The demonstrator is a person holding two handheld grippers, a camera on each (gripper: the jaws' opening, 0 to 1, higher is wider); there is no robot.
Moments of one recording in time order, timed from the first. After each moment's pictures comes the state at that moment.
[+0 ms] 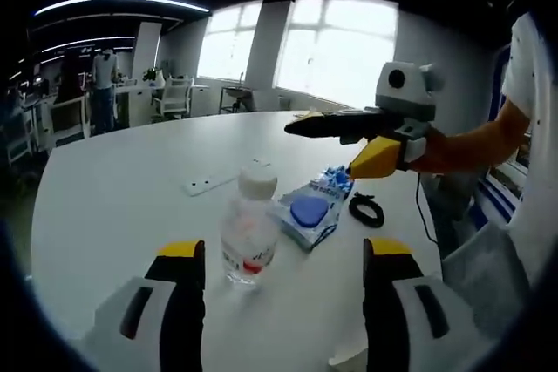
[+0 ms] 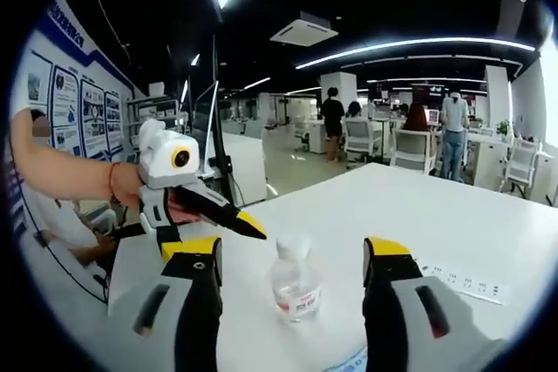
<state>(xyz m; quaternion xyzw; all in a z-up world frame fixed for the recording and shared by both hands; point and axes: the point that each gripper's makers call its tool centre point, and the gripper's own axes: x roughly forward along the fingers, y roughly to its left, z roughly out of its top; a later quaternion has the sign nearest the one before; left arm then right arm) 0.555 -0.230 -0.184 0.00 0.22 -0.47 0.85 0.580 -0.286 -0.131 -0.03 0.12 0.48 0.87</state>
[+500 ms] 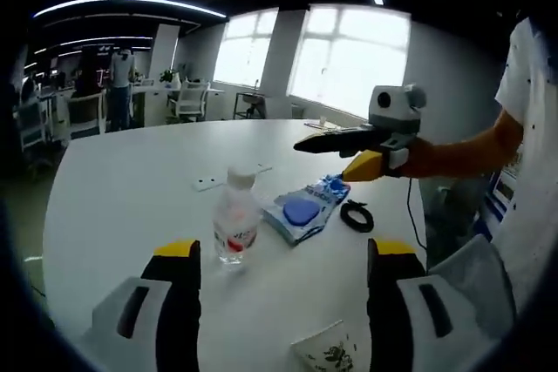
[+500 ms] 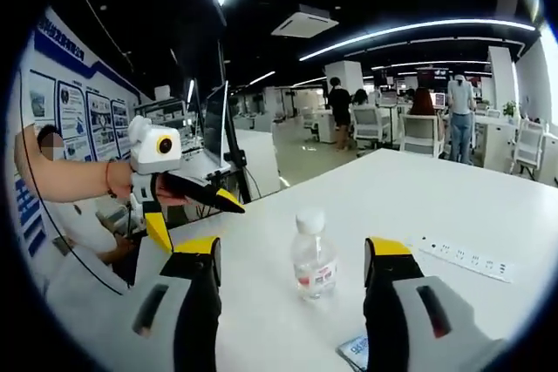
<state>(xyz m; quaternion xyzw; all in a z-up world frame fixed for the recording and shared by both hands) 0.504 -0.209 -0.164 -0.03 0.22 -0.43 0.87 0.544 -0.300 -0.137 -0.01 0.15 0.50 0.85</state>
